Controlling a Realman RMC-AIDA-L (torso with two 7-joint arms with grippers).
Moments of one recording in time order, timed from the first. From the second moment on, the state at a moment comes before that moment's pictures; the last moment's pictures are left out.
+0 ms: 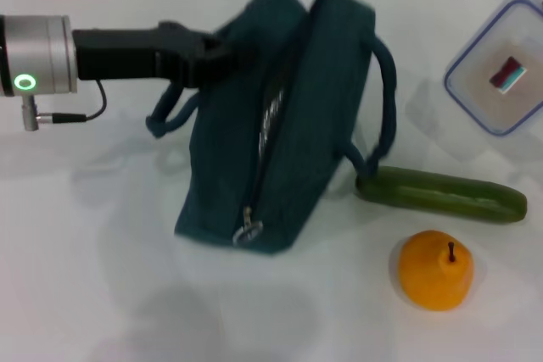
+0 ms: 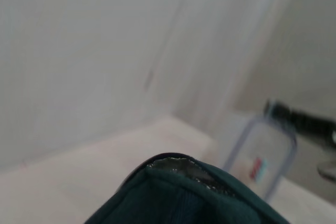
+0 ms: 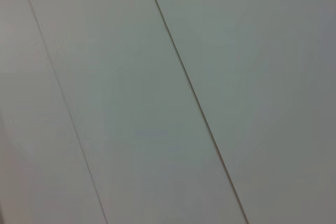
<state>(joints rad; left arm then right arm) -0.54 -1.99 0.98 0.83 1.72 1.53 -1.81 0.33 2.00 -1.08 -0.60 -0.99 -1.42 1.25</state>
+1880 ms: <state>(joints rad) -0.53 -2.06 0.97 0.92 1.80 1.50 -1.83 0.64 2.01 -1.23 -0.59 -1.02 -1.53 1.35</state>
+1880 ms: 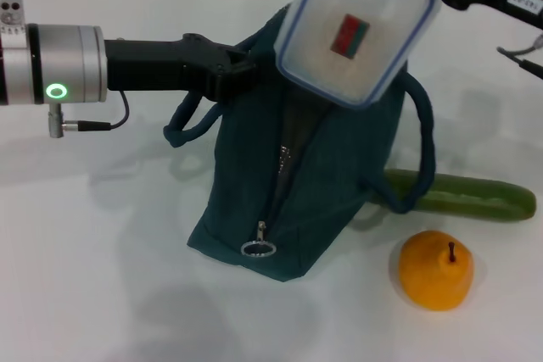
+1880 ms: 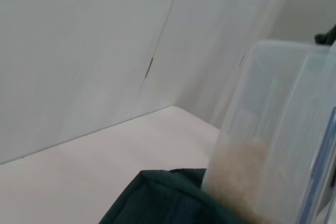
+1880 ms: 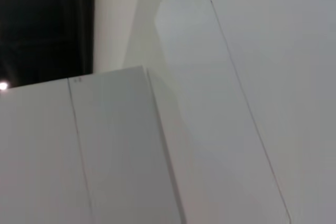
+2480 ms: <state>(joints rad) -0.53 -2.06 0.98 0.91 1.80 1.49 -1.81 0.62 2.01 -1.23 -0.59 -1.18 -1.48 1.38</state>
